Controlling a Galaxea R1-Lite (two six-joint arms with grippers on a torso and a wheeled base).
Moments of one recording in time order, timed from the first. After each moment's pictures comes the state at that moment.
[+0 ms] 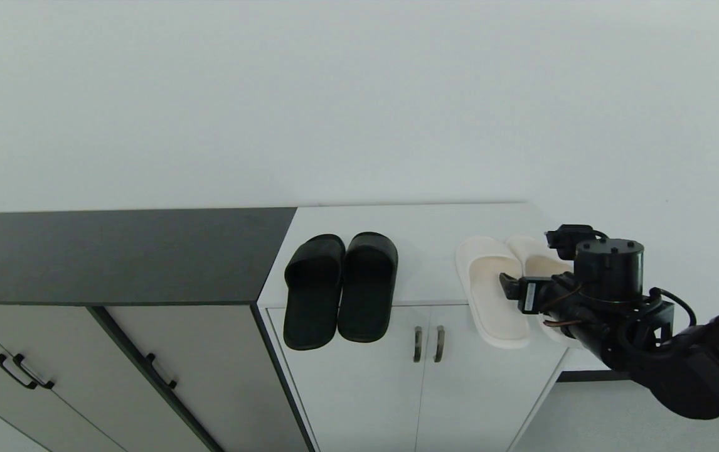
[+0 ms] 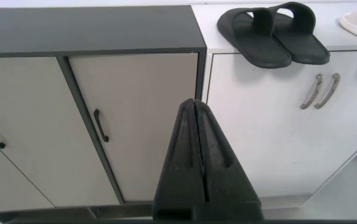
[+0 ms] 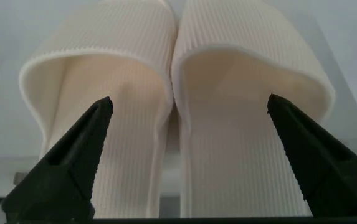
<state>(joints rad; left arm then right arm) 0.00 0.00 0.00 0.00 -0.03 0.00 0.47 1.89 -0.70 -0.90 -0.44 0.18</state>
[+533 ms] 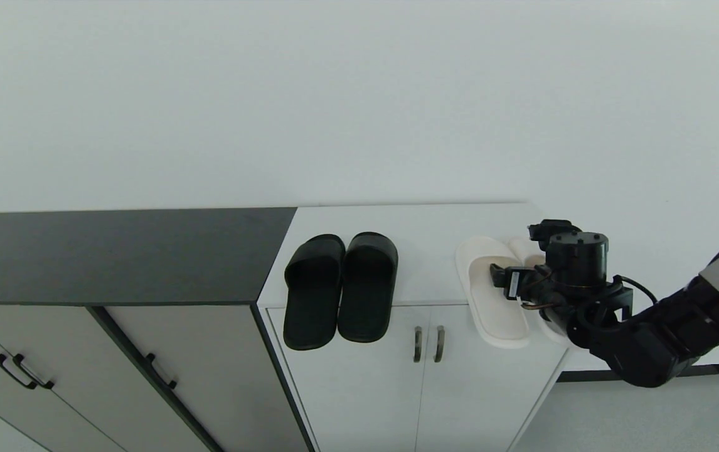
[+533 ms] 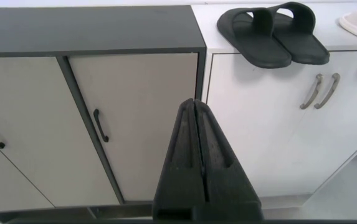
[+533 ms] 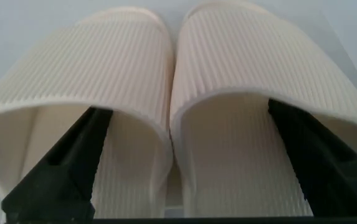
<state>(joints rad) 0.00 0.00 0.00 0.00 -0.03 0.00 0.43 2.02 -0.85 -0.90 -0.45 0.18</state>
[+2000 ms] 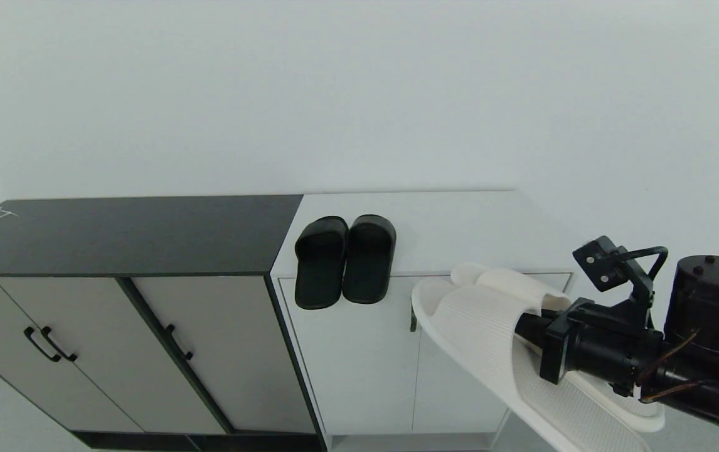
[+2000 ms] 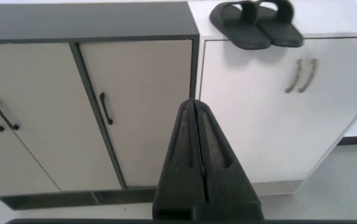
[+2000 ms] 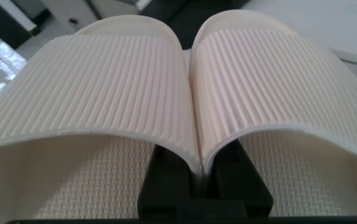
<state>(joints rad) 0.00 0.00 0.00 0.00 -0.03 0.00 0.58 1.58 -0.45 -0.96 0.21 0.17</state>
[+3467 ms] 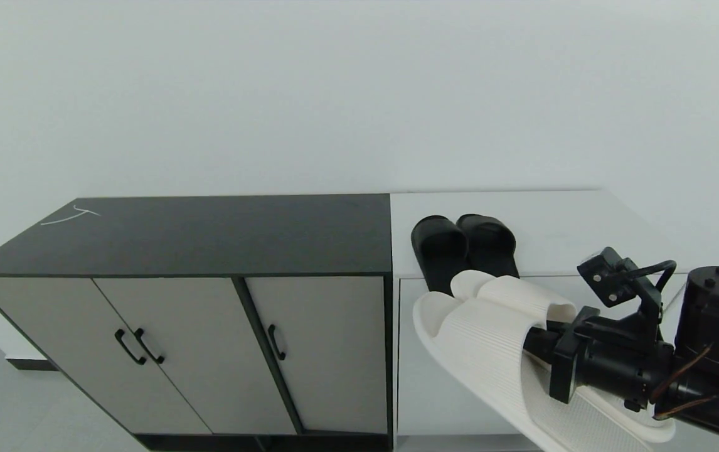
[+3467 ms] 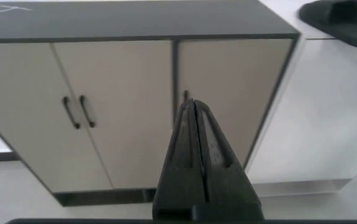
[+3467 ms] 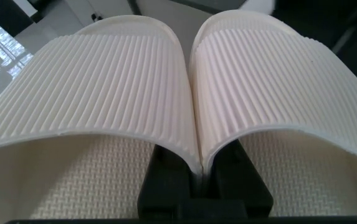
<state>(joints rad) 0.00 0.00 0.00 0.00 -0.03 0.00 0.59 1.56 -0.40 -0.96 0.23 0.11</state>
